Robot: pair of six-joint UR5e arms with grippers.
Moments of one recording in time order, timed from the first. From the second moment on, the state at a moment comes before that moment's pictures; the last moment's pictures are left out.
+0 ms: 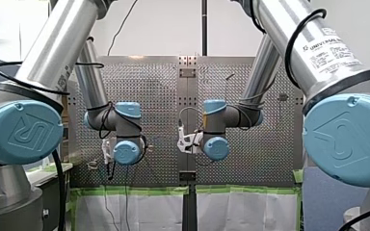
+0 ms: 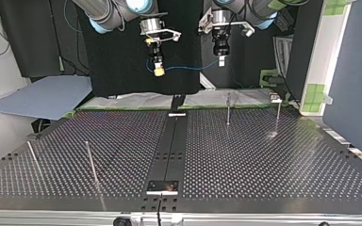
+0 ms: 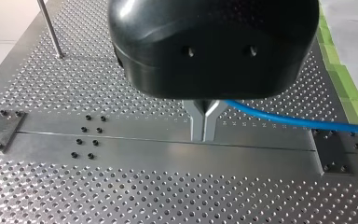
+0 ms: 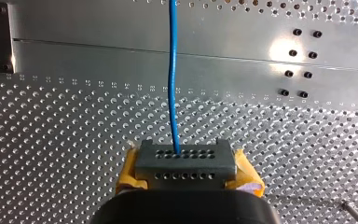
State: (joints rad) left arm -0.55 -1.99 -2.39 -1.89 -2.15 -1.63; right arm 2.37 -1.00 2.02 -1.04 1.83 1.47
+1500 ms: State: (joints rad) left arm -0.55 -1.99 -2.39 -1.89 -2.15 -1.62; right arm 2.38 -0.95 2.02 -0.99 1.84 1.47
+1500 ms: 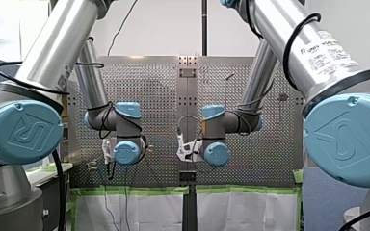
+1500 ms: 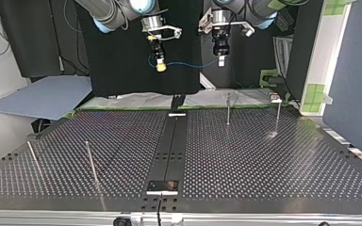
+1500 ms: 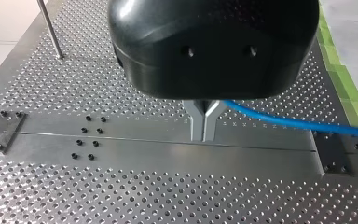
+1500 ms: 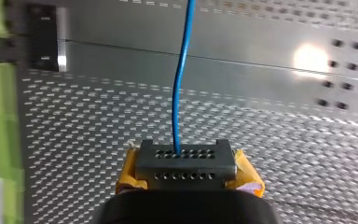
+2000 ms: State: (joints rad) left arm -0.55 -1.99 -2.39 -1.89 -2.15 -1.62; right arm 2.38 -0.94 2.02 -0.99 1.84 1.47
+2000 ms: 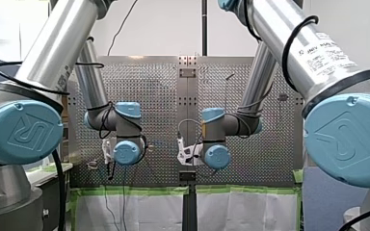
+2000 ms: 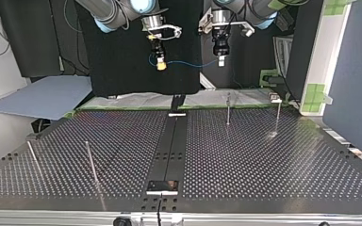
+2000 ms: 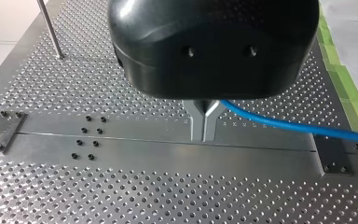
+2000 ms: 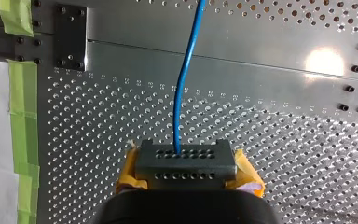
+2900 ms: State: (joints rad) left arm -0.50 -2.16 -2.42 -1.90 -2.06 -1.59; right arm 2.38 -0.94 2.02 -0.99 1.84 1.47
